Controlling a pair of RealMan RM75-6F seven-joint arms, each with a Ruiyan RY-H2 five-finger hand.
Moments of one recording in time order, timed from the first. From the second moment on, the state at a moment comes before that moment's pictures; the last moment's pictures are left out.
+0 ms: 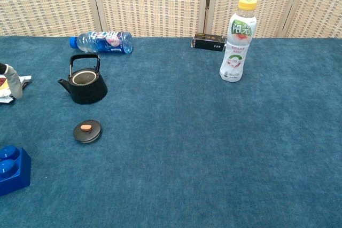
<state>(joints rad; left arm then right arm) -0.41 -1.11 -0.08 -1.81 1.38 1.04 0.18 0.08 -1.08 0.09 -1.62 -1.51 1.52 0.04</state>
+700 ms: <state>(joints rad) -0.56 -1.25 -0.10 -1.80 1.10 0.93 0.47 0.07 -1.06 0.10 -1.62 -1.50 1.54 0.08</state>
